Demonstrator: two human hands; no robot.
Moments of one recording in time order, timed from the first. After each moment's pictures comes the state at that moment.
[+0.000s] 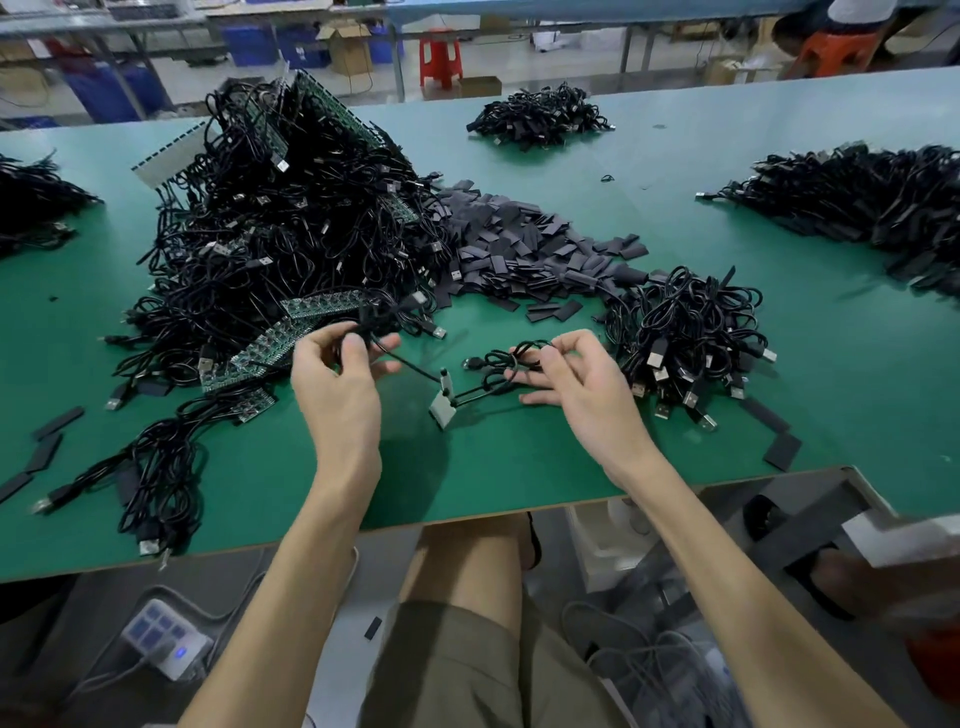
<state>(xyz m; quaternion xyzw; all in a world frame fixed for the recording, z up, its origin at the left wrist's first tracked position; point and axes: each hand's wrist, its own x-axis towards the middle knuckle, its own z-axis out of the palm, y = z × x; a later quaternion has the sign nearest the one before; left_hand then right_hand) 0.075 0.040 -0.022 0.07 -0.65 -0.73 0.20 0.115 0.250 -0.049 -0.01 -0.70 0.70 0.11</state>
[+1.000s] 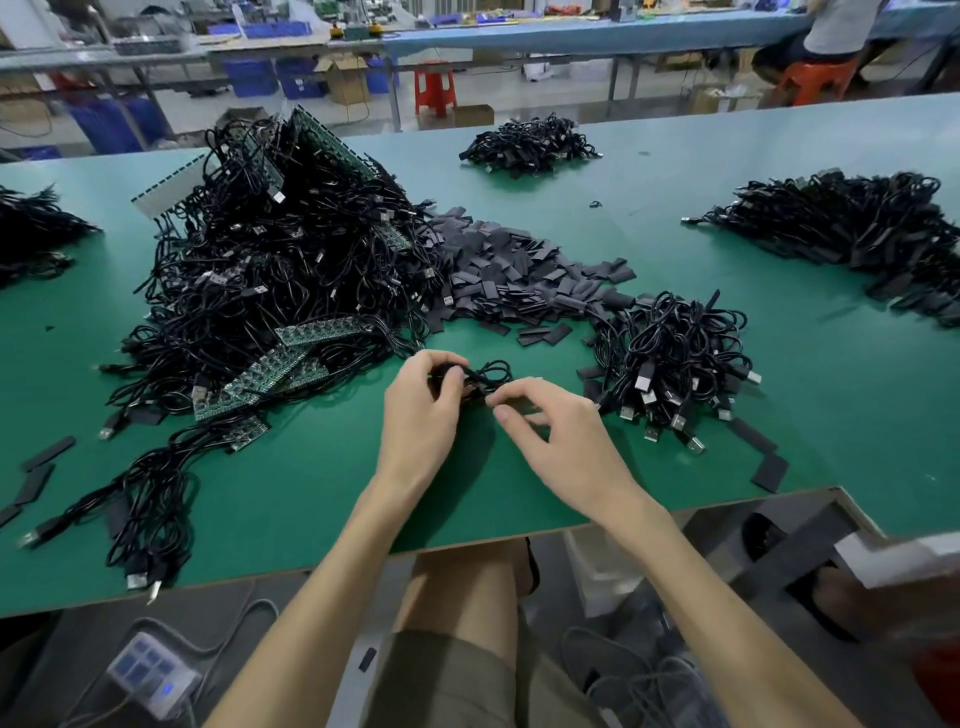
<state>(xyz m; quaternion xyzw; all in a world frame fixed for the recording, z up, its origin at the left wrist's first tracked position) 0.059 0.083 -0.046 -0.10 -0.82 -0.55 0.11 0.128 0.242 -0.047 0.09 -0.86 0.48 0.16</state>
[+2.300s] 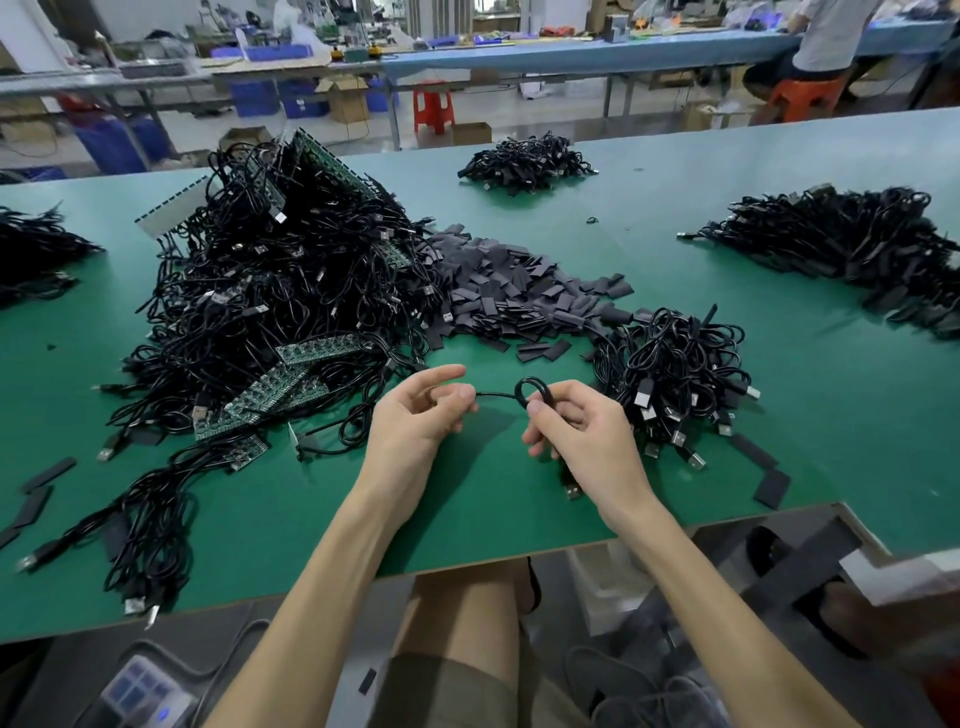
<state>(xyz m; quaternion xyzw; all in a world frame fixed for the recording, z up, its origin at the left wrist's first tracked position) 0.053 0.069 -0.053 -0.08 -0.58 -0.80 -0.08 0.119 0.254 -0.053 -0.03 -0.73 0.67 0.15</state>
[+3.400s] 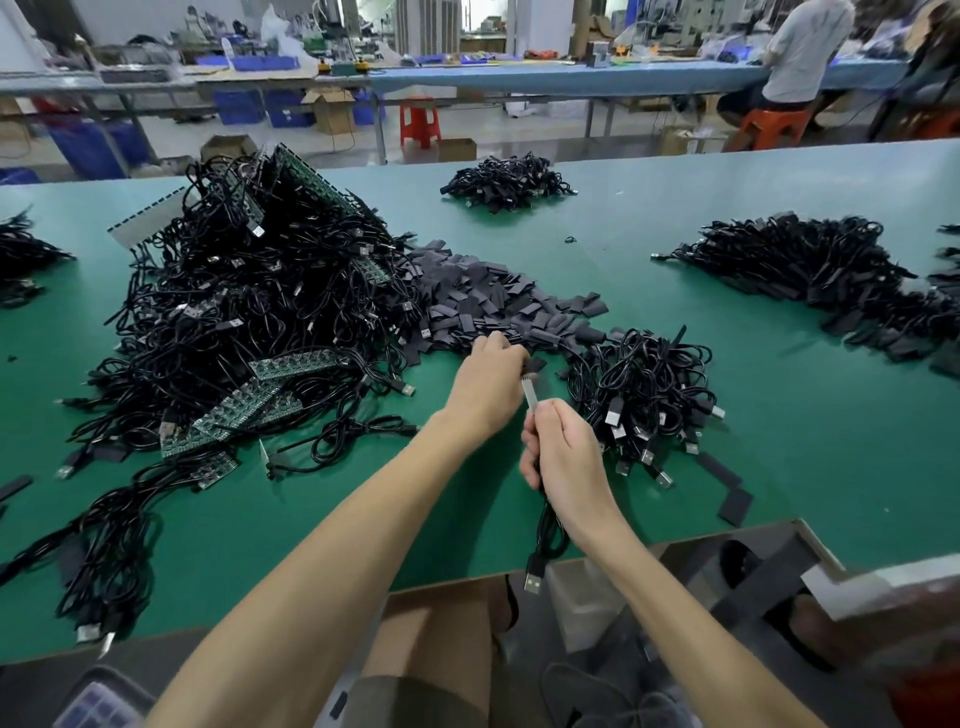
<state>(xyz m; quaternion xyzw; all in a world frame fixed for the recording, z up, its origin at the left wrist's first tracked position) -0.013 0.179 -0.034 -0.30 -0.92 -0.23 0.05 0.126 0.246 -0.037 -0.09 -0.73 0.66 0.15</state>
